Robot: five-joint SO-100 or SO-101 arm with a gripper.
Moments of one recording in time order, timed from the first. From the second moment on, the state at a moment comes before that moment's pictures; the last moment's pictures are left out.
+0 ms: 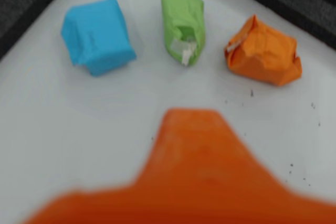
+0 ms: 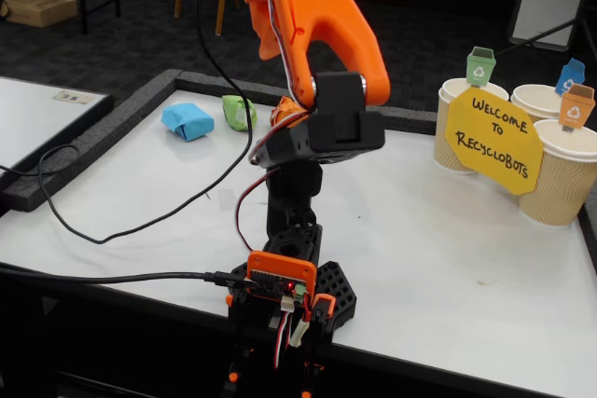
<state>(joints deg) -31.5 144.6 111.8 86.1 0.2</state>
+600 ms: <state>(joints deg) -25.6 138.8 108.8 80.1 0.2</state>
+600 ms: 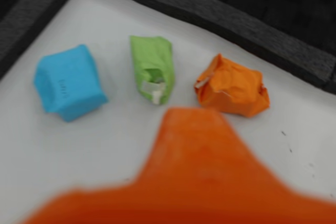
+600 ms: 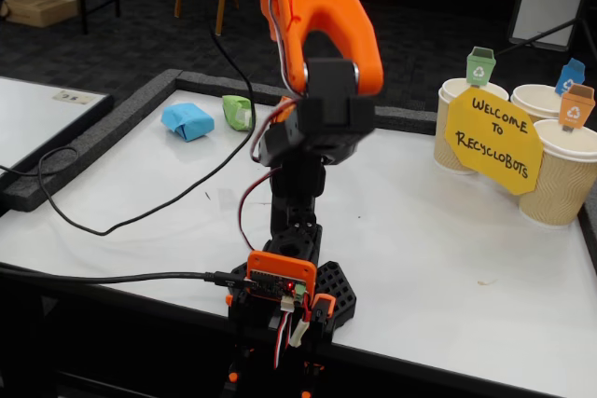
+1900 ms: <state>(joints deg) -22.3 109.2 108.8 59.4 0.2</state>
